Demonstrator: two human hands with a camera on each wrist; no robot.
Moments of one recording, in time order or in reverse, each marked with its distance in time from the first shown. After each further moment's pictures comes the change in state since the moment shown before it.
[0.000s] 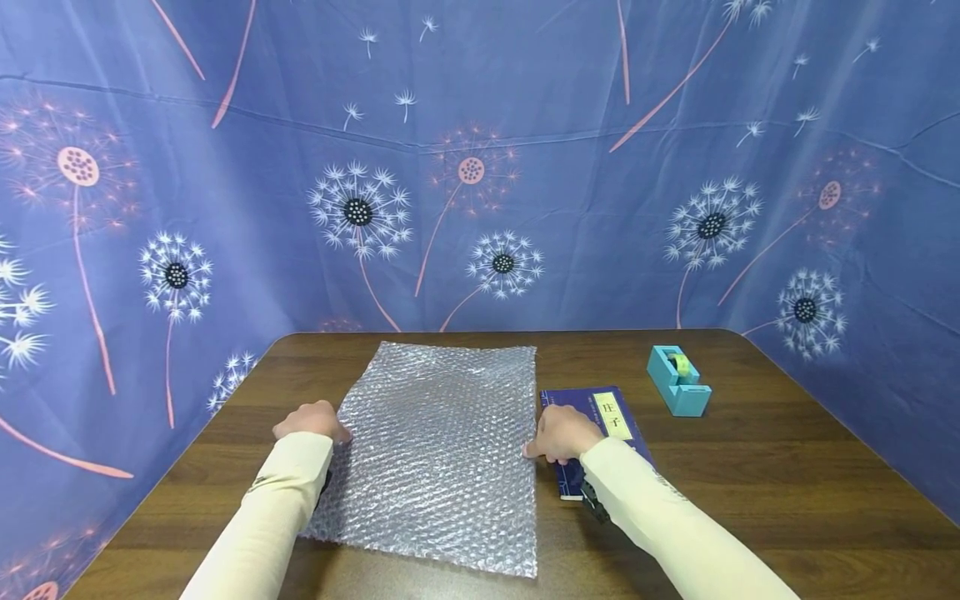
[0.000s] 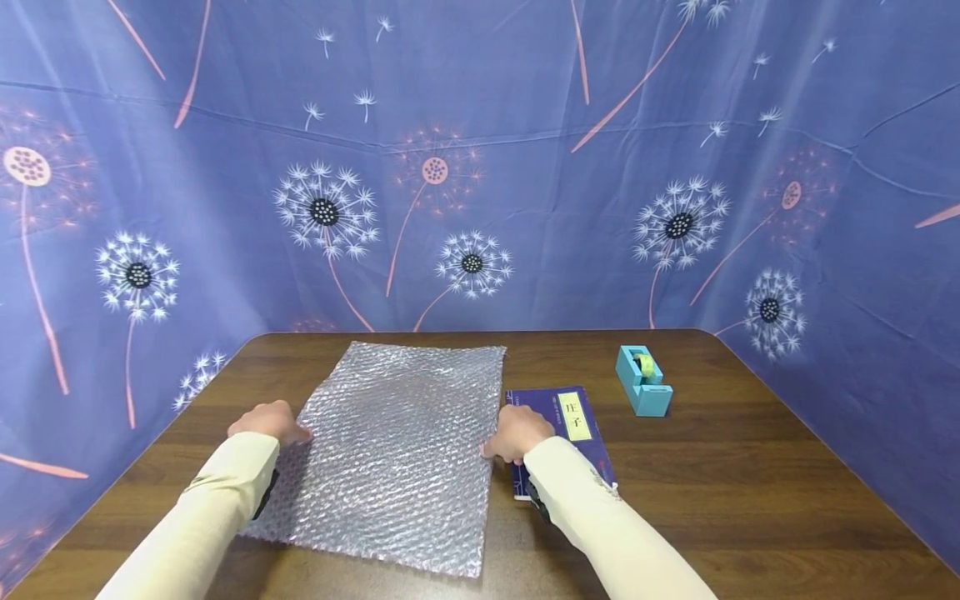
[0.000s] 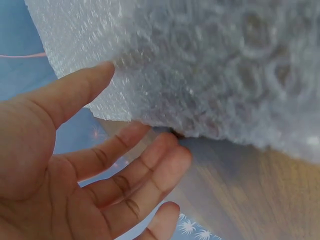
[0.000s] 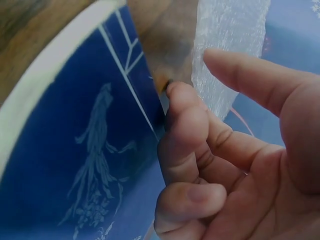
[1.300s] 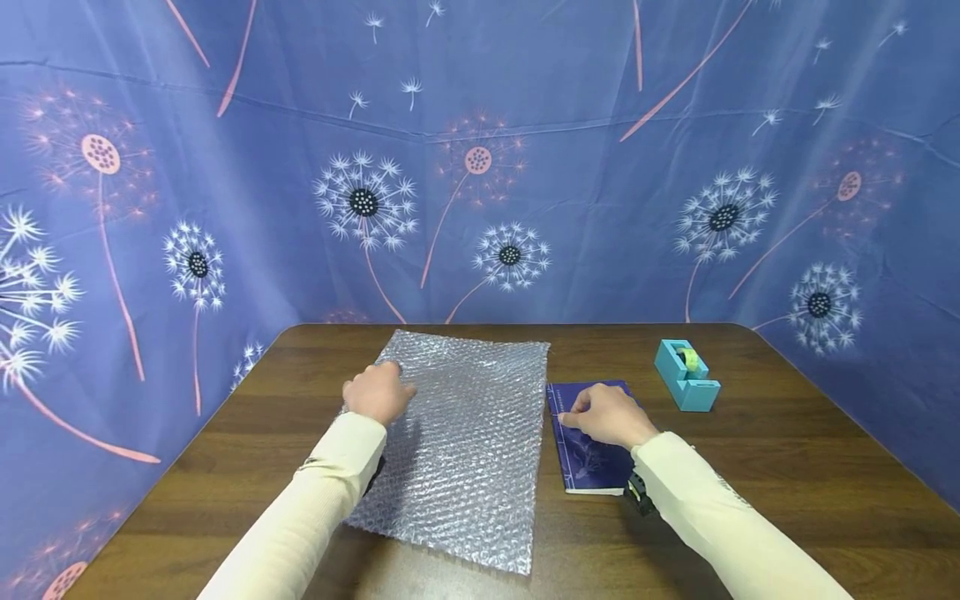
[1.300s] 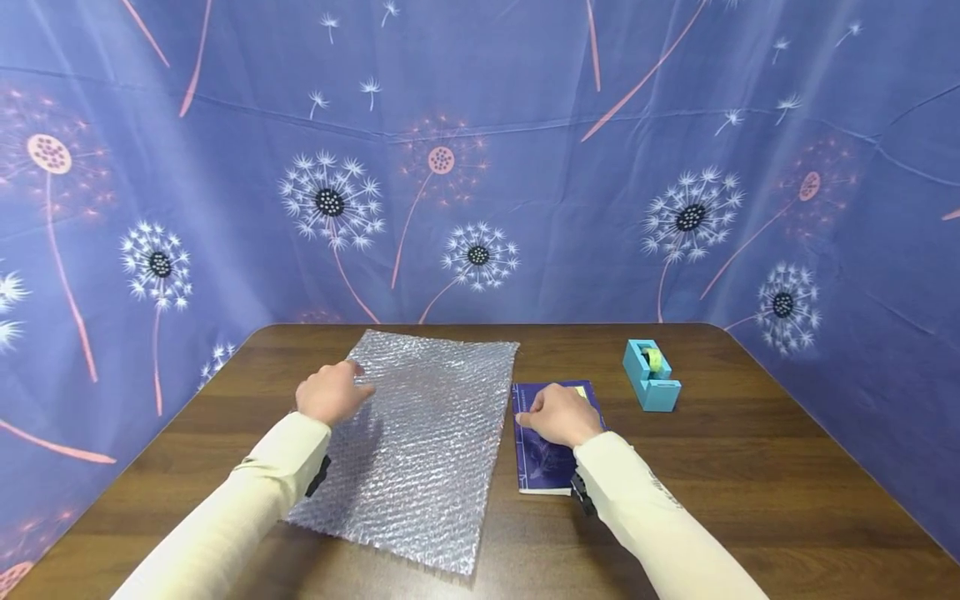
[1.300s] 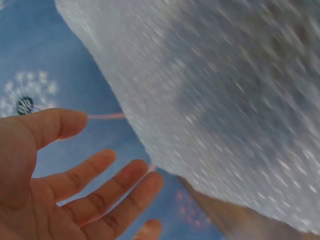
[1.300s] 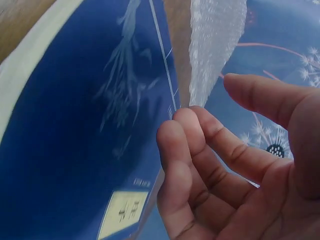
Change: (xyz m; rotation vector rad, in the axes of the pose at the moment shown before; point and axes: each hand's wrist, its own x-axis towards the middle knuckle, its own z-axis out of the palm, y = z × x) left_hand -0.026 0.080 0.001 -0.028 0.293 0.238; right_hand -0.012 0.037 -0.035 0.027 0.123 -0.060
